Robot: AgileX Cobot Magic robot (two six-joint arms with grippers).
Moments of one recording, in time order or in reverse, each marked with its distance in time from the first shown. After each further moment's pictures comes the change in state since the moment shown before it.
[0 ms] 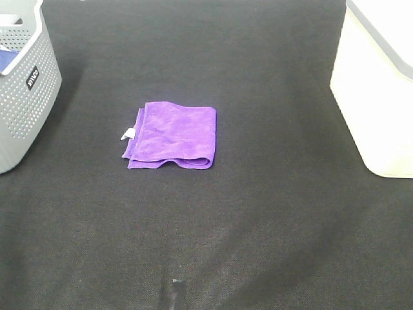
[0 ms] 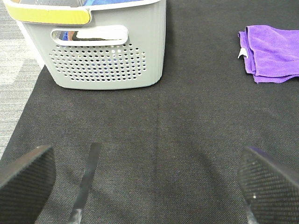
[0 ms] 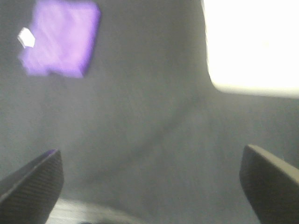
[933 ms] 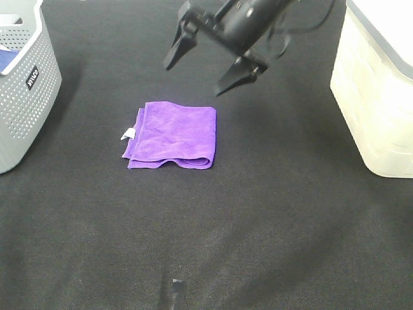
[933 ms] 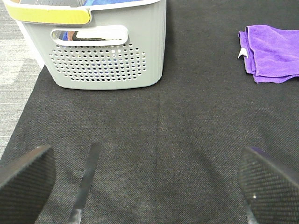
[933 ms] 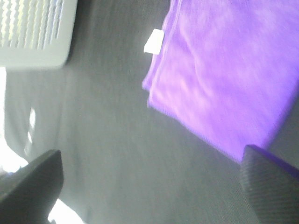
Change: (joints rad) left arm 0.000 0.000 0.000 0.000 0.000 0.000; right arm 0.383 1.353 -0.830 0.452 -0.100 0.004
